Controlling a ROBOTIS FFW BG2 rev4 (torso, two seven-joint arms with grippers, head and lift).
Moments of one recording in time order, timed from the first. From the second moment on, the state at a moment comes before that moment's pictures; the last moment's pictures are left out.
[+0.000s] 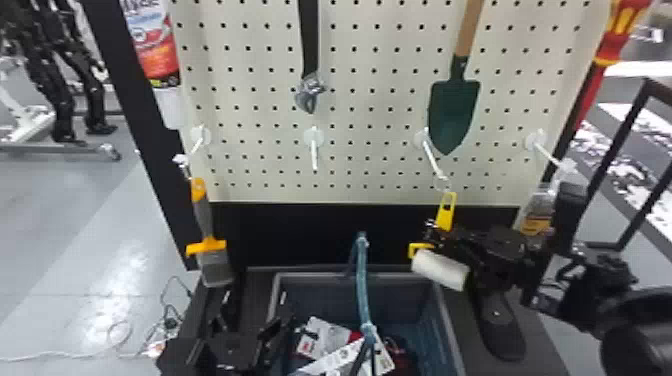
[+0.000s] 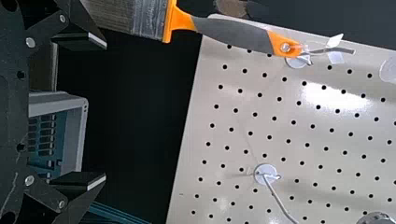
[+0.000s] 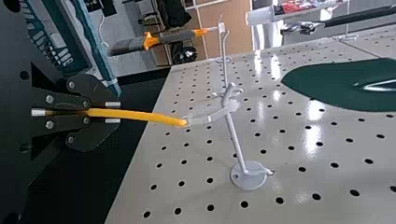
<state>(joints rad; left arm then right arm) 0.23 0.00 -0.16 -1.52 0.17 -0.40 -0.04 -0.19 -0.47 0.22 -1.56 -0.59 0.18 0.81</state>
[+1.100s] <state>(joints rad) 0.24 0.00 -0.16 -1.52 0.16 -0.39 -0.04 -0.09 -0.47 0.08 -1.88 -0.54 0.36 0.75</state>
